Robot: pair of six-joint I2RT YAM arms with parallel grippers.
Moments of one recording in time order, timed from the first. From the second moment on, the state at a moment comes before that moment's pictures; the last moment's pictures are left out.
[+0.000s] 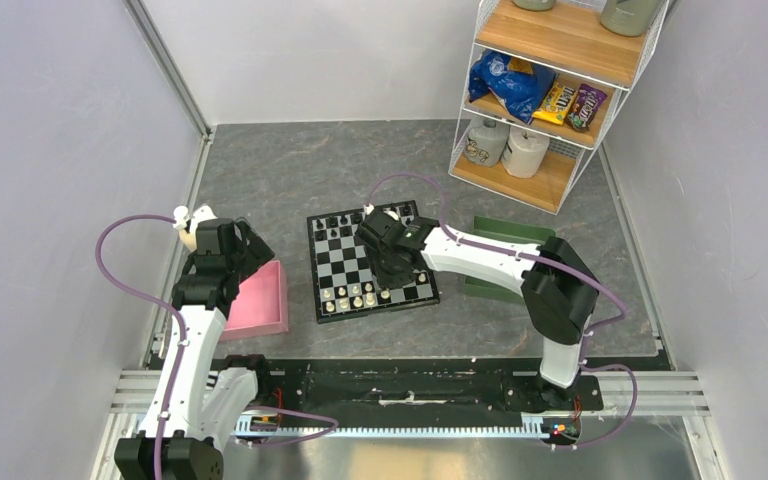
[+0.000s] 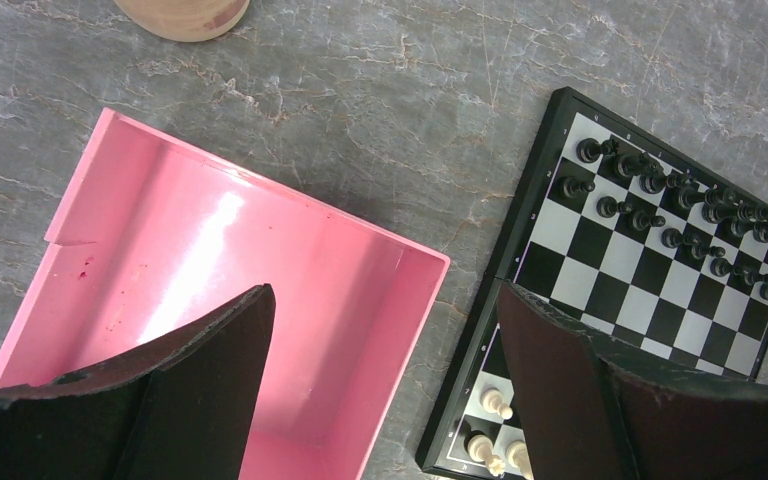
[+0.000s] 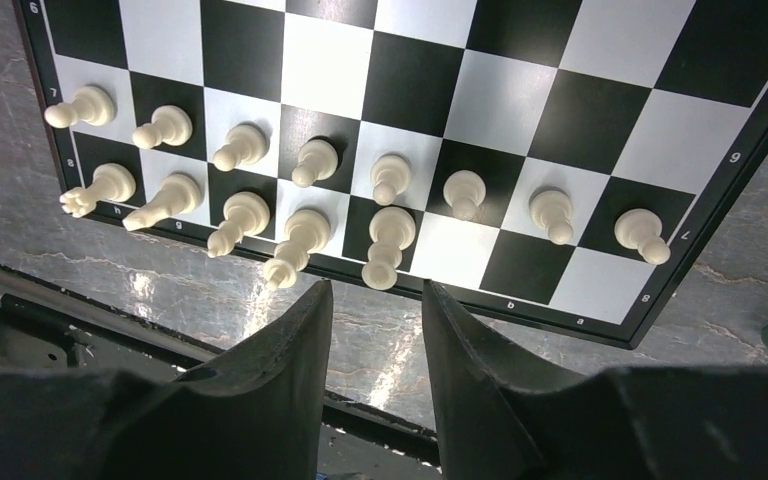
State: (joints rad) left arm 0.02 0.80 0.72 -0.66 -0.21 -0.57; right arm 0.97 1.84 1.41 -0.72 0.09 0.63
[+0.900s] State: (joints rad) left arm 0.02 0.80 0.72 -0.66 -0.21 -0.57; right arm 0.97 1.90 1.42 -0.70 0.11 0.61
